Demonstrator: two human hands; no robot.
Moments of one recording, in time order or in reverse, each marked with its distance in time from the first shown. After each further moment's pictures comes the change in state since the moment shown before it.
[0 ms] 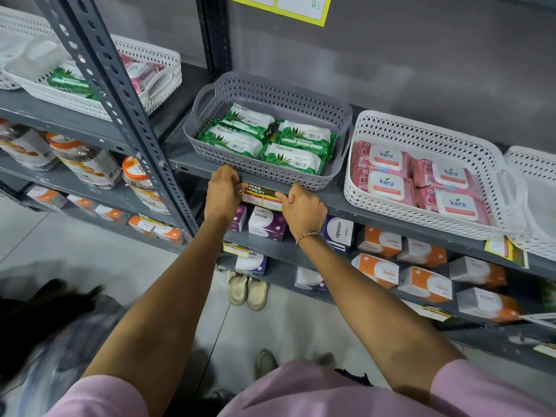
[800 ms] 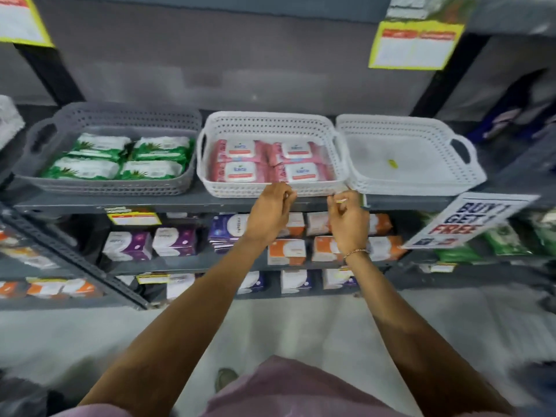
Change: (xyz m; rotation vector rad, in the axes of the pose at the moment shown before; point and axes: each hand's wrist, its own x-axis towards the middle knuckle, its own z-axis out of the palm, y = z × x) left_hand -0.141 0.260 0.158 -0.201 -0.342 0.536; right_hand -0.086 0.250 -0.214 0.185 0.386 0.399
